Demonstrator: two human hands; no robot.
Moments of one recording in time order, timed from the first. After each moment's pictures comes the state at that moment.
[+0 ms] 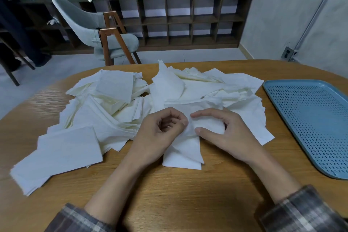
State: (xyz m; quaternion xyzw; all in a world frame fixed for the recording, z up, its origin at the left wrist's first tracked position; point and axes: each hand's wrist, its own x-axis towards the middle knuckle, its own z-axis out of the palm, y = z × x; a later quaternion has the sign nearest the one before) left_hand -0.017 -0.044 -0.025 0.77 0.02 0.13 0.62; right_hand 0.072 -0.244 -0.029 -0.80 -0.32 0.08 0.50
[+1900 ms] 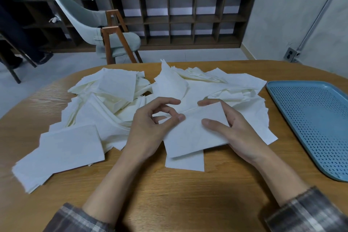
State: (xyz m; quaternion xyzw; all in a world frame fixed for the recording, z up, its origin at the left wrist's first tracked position) left_hand -0.018 -0.032 -0.017 0.77 0.06 0.21 0.60; right_hand 0.072 -0.241 -0.026 -0.69 -0.26 0.19 0.64
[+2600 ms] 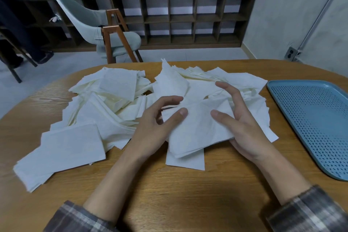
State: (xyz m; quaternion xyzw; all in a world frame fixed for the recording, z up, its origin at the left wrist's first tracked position) left_hand -0.017 -0.032 -0.017 0.79 0.08 0.14 0.59; right_hand 0.075 -0.241 -0.024 -0.64 -0.26 0.15 0.71
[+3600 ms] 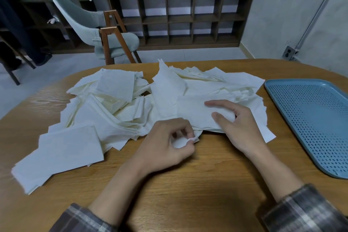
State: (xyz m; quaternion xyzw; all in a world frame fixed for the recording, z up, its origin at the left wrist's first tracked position) left_hand -0.021 -0.046 -0.032 0.90 -0.08 0.11 0.41; right_hand 0.085 -0.242 -0.036 -0.78 -0.23 0.01 0.58
